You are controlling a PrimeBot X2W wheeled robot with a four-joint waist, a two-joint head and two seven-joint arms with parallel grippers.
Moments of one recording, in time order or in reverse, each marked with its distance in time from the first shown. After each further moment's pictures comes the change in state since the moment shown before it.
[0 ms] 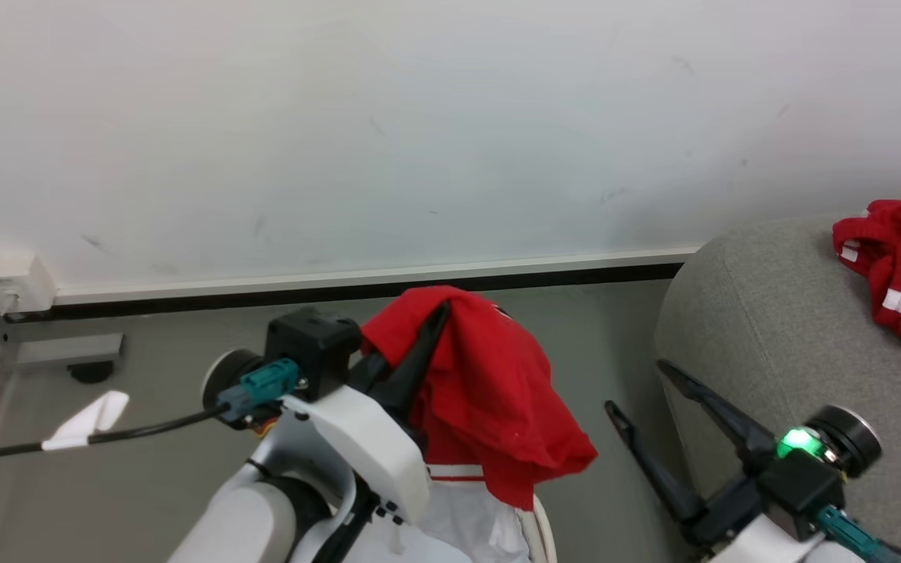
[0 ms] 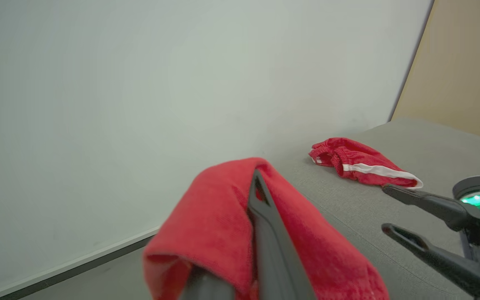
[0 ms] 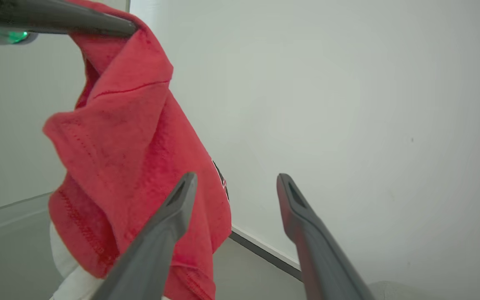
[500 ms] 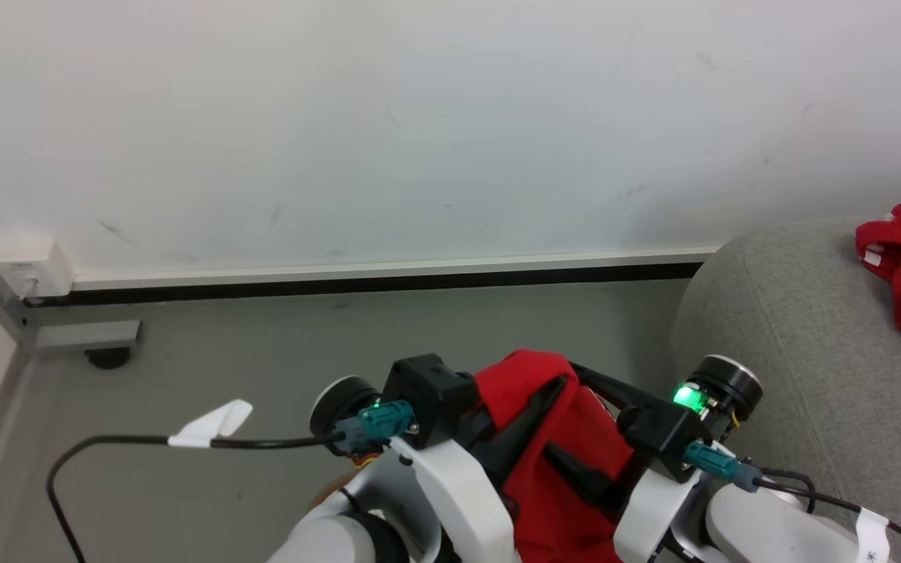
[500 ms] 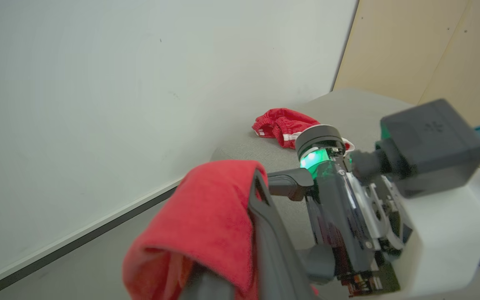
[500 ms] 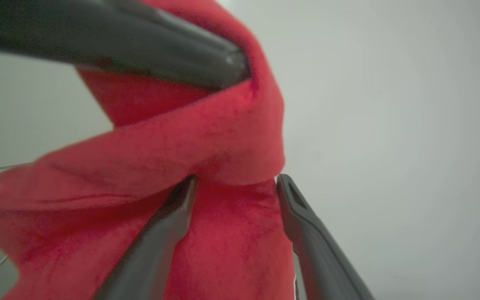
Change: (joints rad) left arm -0.006 -0.061 -0.156 0.012 -0.026 -0.086 0.040; right arm -0.351 0.005 0.413 0.202 0.165 0.000 0.072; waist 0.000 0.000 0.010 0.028
